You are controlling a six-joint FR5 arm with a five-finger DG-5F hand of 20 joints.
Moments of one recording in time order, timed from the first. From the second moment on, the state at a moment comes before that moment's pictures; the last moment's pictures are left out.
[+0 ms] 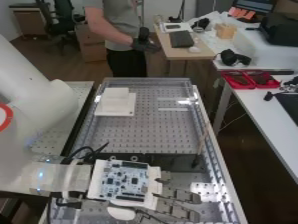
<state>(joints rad) 1.08 -2.25 -1.54 -2.70 -2.00 -0.57</state>
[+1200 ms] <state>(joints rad) 1.08 -2.28 -1.52 -2.70 -2.01 -0.55</state>
